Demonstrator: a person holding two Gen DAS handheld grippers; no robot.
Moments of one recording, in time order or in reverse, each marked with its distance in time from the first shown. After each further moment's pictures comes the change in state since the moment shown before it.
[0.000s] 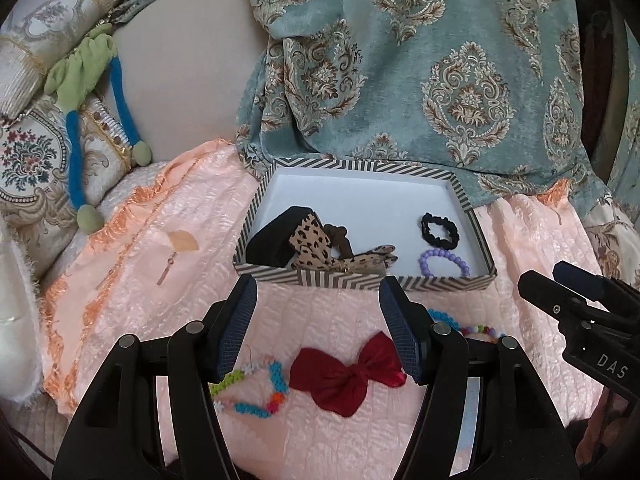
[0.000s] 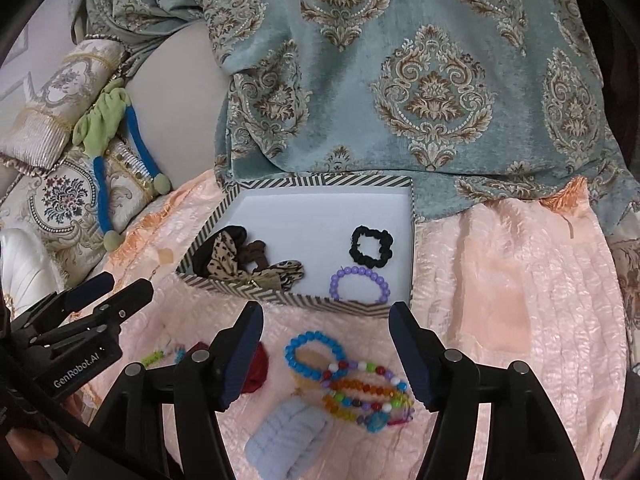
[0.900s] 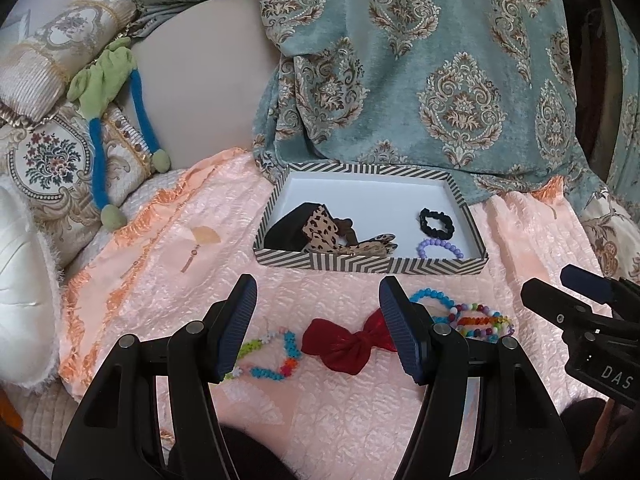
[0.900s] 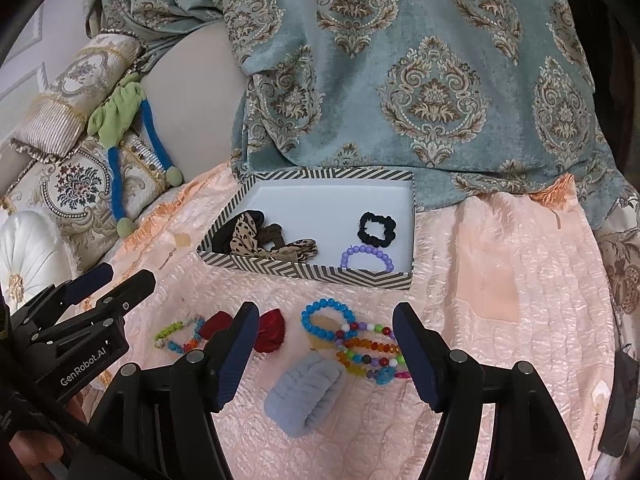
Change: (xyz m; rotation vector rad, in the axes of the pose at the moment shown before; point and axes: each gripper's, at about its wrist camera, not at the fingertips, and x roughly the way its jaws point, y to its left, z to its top) left arm -0.044 -0.001 -0.027 0.010 -0.052 0.042; right arm -0.041 0.017 -0.029 -0.023 -0.006 -0.001
